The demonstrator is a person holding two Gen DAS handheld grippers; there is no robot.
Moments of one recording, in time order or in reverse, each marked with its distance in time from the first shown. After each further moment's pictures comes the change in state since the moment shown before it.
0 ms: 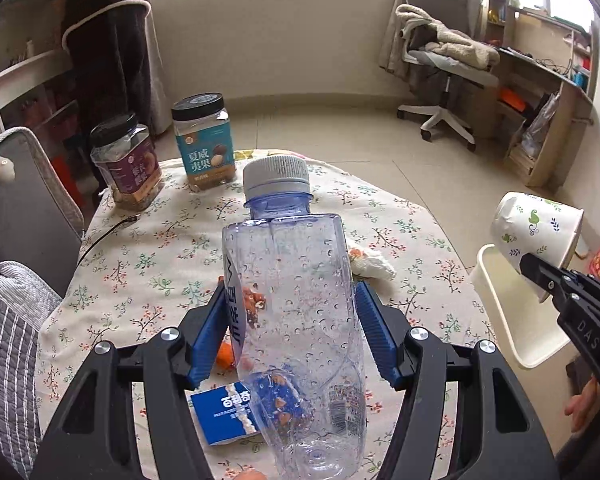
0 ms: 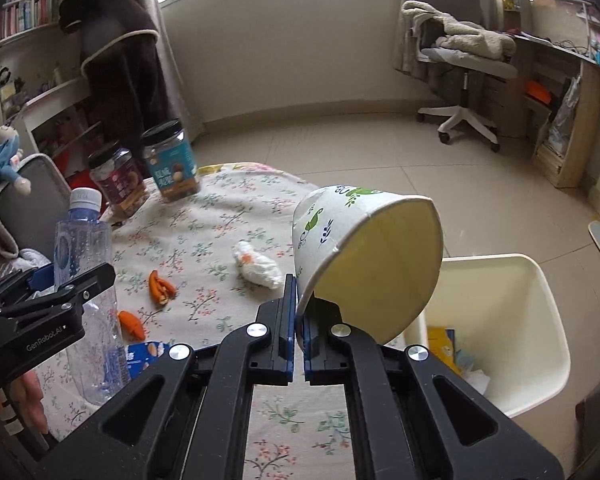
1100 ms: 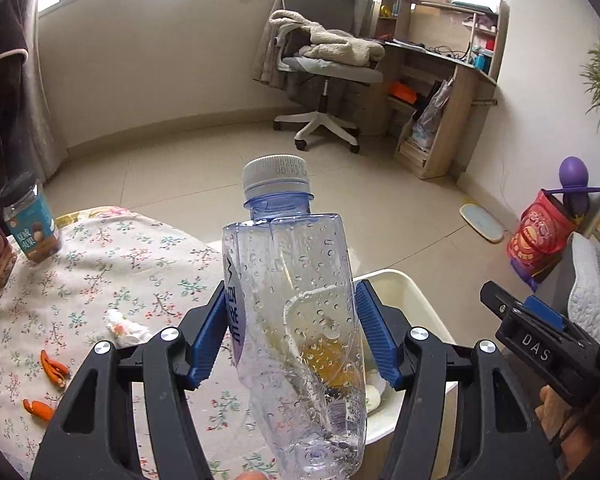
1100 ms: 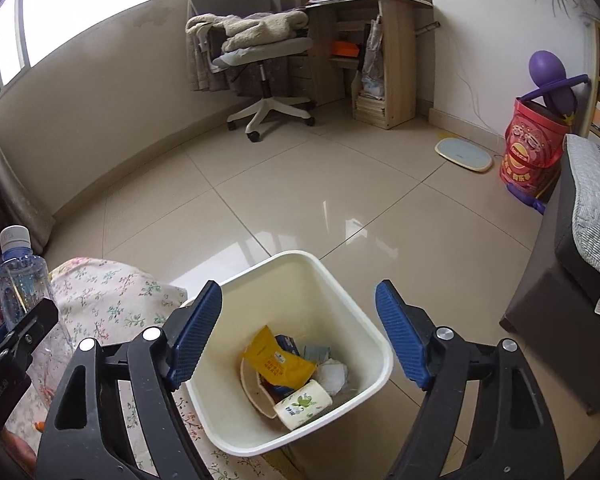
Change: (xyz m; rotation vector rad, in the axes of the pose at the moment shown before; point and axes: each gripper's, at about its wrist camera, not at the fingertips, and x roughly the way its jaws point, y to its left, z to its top) left arm 0.013 -0.205 0.058 0.142 -0.043 -0.344; right arm -0.053 -0.187 -0.003 0.438 -0.057 -0.466
